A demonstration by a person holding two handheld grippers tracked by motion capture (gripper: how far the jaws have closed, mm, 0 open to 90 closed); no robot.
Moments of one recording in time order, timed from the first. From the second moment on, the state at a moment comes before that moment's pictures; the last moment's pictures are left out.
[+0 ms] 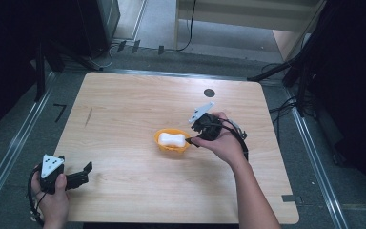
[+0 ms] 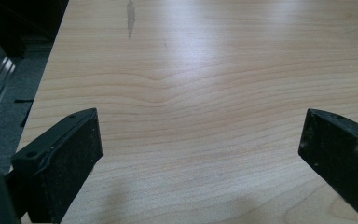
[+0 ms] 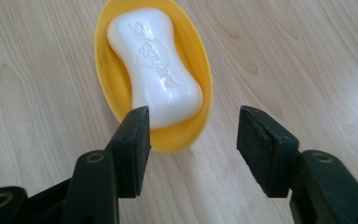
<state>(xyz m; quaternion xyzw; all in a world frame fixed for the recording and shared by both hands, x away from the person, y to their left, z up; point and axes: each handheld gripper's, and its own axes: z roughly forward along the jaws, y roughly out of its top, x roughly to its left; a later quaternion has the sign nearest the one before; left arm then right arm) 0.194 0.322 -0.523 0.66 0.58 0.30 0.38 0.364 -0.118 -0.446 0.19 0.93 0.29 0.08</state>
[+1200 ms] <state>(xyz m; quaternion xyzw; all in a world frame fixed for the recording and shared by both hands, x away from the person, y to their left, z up) 0.194 0.320 -0.523 0.66 0.57 0.31 0.38 0.321 -0.202 -0.485 0.33 0.89 0.31 0.11</state>
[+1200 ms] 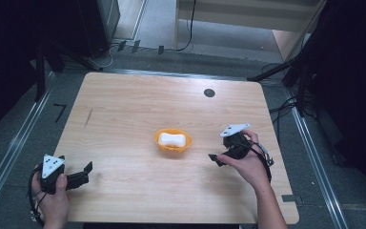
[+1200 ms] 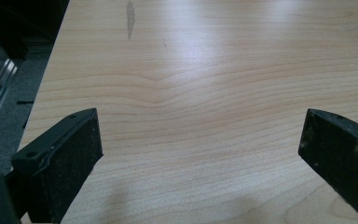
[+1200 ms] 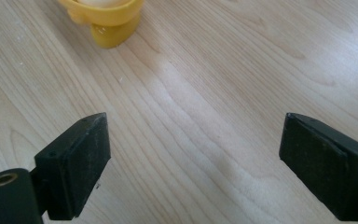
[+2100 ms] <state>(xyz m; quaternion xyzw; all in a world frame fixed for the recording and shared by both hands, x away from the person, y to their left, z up) 0.194 0.320 -0.523 0.66 0.57 0.31 0.37 0.288 -0.247 -0.507 0.37 0.86 0.33 0.12</state>
